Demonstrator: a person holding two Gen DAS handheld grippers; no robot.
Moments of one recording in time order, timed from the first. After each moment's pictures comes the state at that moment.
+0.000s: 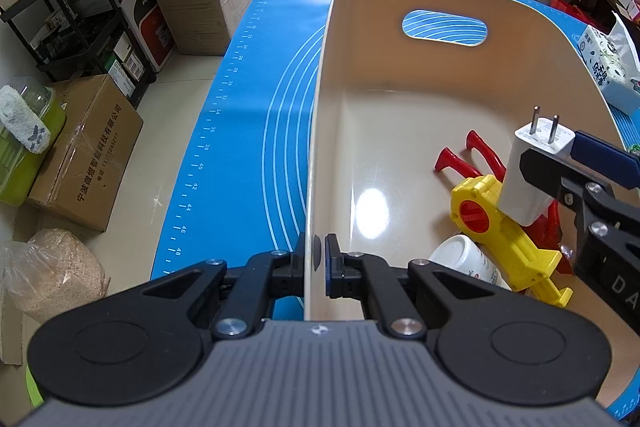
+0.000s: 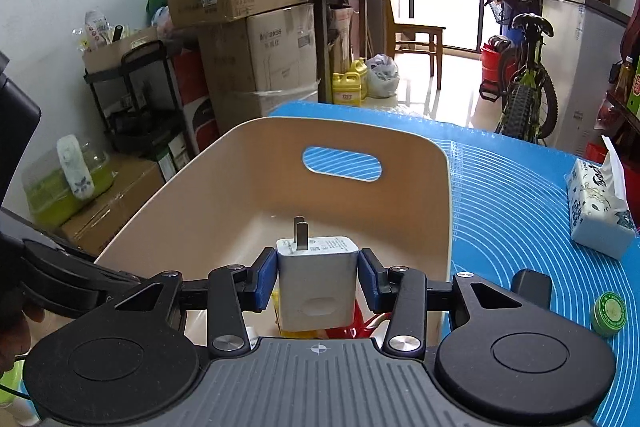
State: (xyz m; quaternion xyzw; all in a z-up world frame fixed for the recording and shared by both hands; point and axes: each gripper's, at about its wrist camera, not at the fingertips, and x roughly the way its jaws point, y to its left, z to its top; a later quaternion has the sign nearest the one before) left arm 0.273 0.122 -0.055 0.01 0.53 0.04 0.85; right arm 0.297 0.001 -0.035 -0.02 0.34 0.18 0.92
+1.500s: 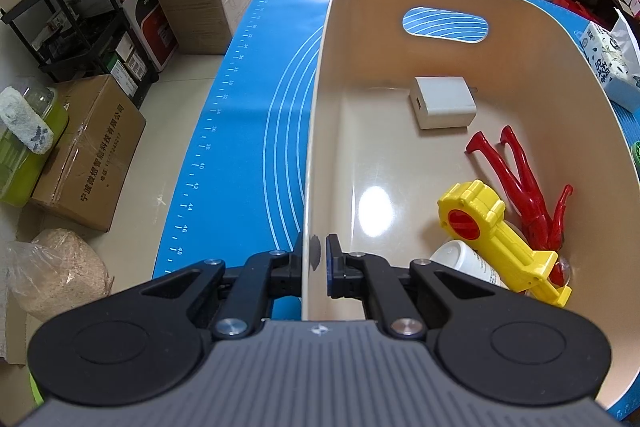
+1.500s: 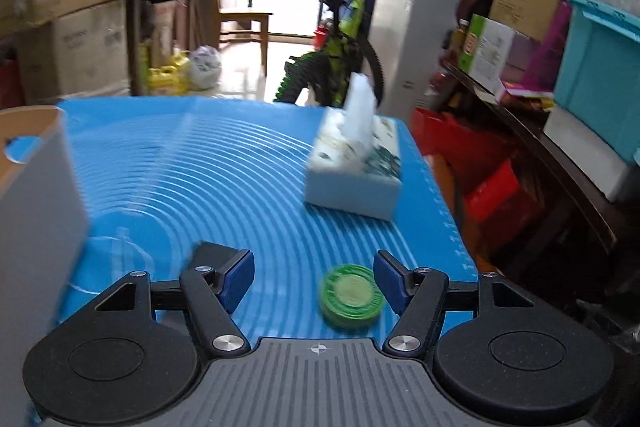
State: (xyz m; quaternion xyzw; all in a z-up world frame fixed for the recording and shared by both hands) left arm 0.271 0.123 -0.053 0.01 0.53 0.04 0.85; right arm 0.337 -0.190 -0.082 -0.04 0.34 -0.07 0.94
